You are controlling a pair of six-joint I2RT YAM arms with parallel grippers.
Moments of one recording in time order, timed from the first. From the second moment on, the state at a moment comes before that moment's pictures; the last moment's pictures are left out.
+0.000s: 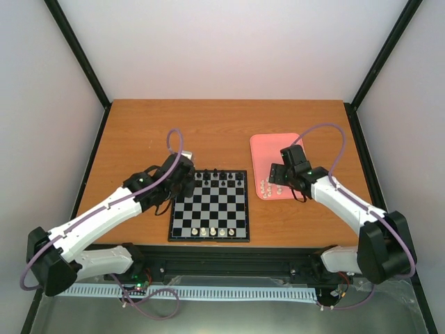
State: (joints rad) left arm -0.77 1.13 0.98 -0.75 -0.30 -0.47; right arm 0.41 1.29 0.81 -0.47 0.16 0.48
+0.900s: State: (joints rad) left arm -0.92 0.94 0.66 -0.82 -0.29 -0.78; right arm 0.50 1.40 0.84 -0.46 0.20 0.47
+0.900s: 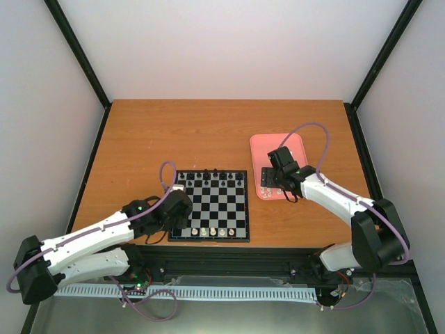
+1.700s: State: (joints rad) left arm -1.11 0.92 0.54 -0.76 -0.36 -1.02; right arm 0.55 1.42 0.84 -0.48 0.26 0.47
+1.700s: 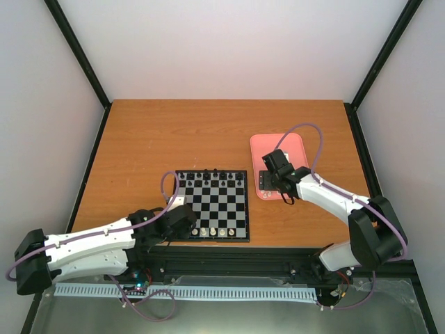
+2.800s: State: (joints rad) left arm -1.15 0.98 0.52 -0.78 -0.30 -1.07; right arm 0.55 1.42 0.84 -0.48 0.29 0.47
